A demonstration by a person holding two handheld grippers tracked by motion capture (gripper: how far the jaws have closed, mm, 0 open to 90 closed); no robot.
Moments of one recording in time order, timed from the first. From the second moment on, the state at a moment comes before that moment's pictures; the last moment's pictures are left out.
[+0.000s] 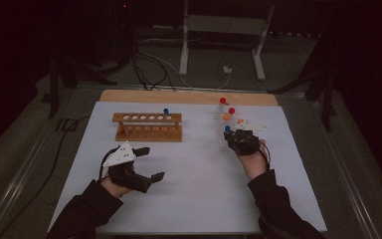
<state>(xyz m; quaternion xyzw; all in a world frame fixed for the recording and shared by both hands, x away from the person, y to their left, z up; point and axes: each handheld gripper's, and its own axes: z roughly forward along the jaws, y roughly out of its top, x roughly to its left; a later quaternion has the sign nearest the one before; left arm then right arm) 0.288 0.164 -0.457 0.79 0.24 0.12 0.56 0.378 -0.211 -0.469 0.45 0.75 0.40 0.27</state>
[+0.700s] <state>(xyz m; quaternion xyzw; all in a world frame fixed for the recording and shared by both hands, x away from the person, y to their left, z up) 0.289 0.160 -0.446 0.79 0.23 0.12 0.56 0.349 -0.206 -0.413 0.39 0.75 0.43 0.31</state>
